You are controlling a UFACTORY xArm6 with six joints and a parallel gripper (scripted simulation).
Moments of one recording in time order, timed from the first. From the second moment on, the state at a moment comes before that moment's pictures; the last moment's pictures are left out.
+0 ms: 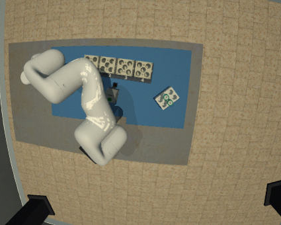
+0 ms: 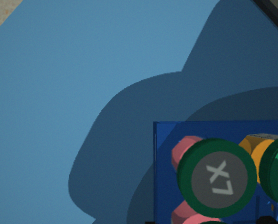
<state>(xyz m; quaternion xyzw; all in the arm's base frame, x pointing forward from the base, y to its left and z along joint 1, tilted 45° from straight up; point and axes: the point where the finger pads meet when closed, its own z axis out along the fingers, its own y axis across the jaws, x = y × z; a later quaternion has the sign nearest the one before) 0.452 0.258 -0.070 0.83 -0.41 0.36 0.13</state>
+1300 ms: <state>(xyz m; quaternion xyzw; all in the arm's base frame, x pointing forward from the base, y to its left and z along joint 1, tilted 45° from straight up) 0.452 0.259 -0.070 0.83 -0.41 0.36 0.13</state>
